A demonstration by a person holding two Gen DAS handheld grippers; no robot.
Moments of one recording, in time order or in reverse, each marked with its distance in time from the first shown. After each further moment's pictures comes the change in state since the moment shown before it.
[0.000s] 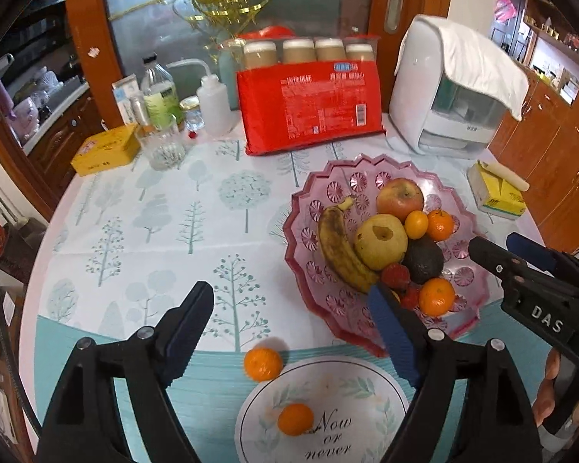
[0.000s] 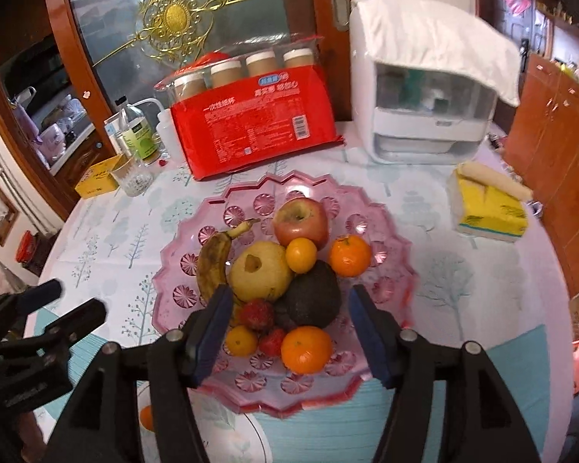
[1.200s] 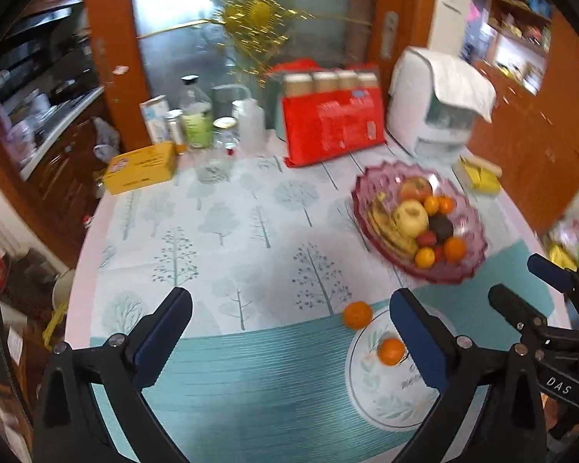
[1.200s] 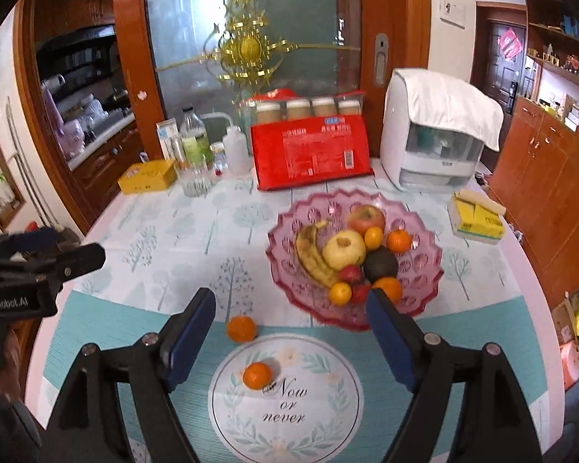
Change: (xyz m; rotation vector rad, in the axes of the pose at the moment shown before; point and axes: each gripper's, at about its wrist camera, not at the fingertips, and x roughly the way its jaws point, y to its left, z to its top) left arm -0.071 0.141 -0.029 0.124 -0.053 -0.104; right arm -0.094 0.147 -0.075 -0.046 -0.107 -0.059
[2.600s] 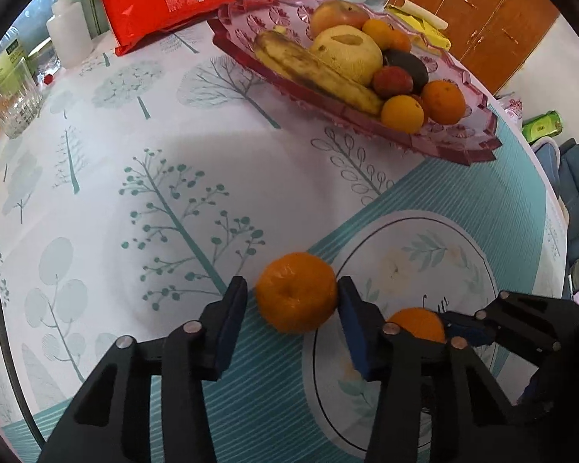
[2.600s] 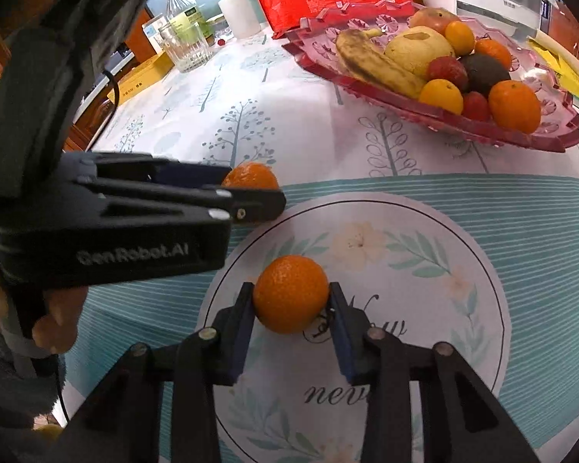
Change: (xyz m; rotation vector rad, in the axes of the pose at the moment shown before) left arm 0.218 -0.078 -0.050 0.270 0.349 -0.322; right arm 0.147 0.005 -0.102 0.114 0.317 0.207
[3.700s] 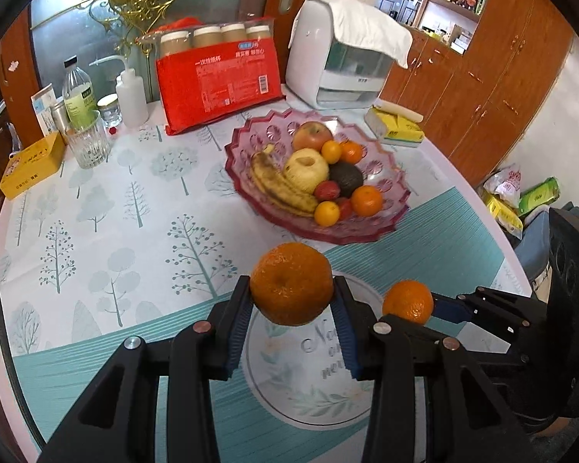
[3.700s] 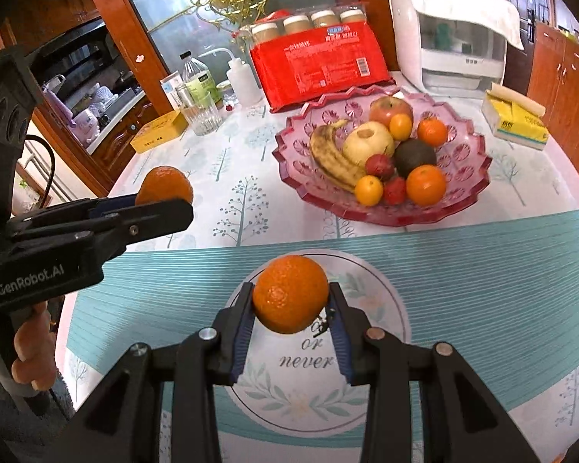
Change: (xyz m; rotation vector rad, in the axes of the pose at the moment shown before) left arm -0.160 -0.066 -0.019 -0.127 -0.273 0.047; right arm -0.120 -0.017 0.007 -0.024 -0.148 -0.002
